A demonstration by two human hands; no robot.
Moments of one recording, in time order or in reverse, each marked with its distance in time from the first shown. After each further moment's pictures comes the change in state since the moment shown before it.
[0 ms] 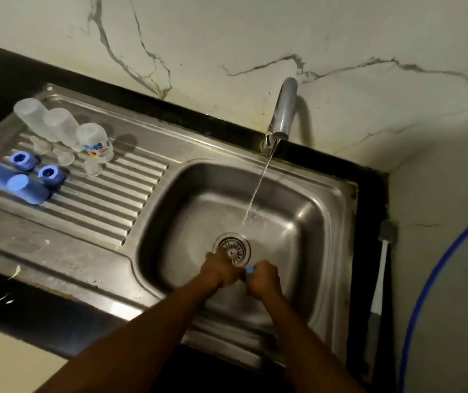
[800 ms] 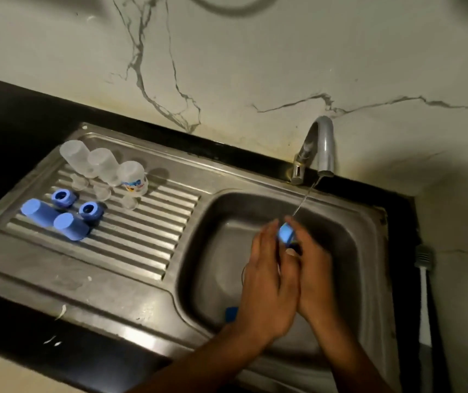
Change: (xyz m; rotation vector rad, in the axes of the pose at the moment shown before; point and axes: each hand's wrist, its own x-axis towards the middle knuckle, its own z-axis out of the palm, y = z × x) left_hand -0.124 0.037 -0.071 -0.536 0.435 0.889; right_hand -0.093 -0.122 -0.100 0.668 0.607 -0.475
